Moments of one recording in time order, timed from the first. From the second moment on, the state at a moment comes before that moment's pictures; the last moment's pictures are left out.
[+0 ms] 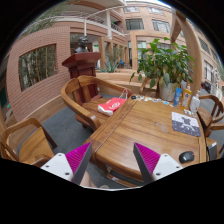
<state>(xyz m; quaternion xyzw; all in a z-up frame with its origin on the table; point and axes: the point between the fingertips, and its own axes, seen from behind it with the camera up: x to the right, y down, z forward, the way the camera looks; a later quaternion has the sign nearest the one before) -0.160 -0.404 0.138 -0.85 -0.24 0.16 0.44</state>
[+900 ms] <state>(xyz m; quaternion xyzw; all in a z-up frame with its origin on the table) 0.127 -0.280 -0.005 -0.90 -0.02 0.02 0.43</state>
